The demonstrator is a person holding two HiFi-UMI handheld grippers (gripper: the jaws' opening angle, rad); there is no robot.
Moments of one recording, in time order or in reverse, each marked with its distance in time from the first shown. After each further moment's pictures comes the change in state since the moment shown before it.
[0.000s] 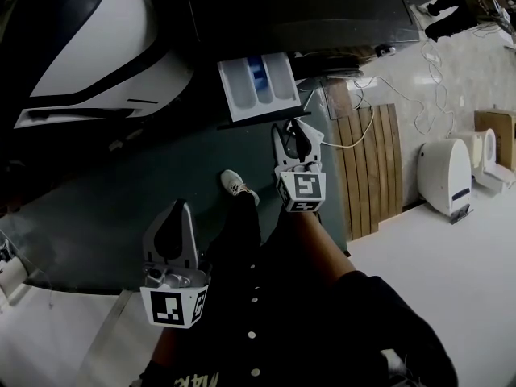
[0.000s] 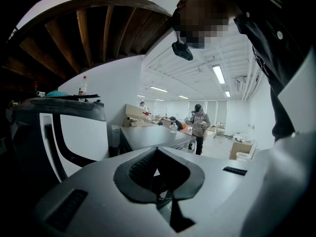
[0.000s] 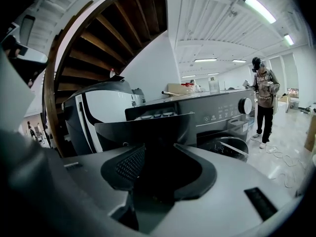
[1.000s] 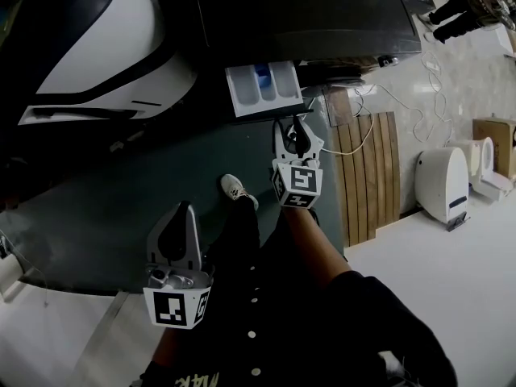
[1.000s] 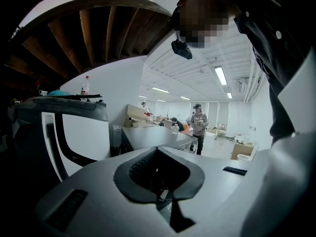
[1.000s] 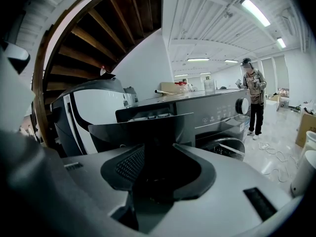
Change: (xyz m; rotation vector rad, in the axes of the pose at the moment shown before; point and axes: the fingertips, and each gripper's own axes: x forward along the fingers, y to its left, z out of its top) left arm 0.000 0.005 0.003 -0.017 -0.009 0.013; right arm 0.023 -0.004 0.012 0.036 0.018 -0.091
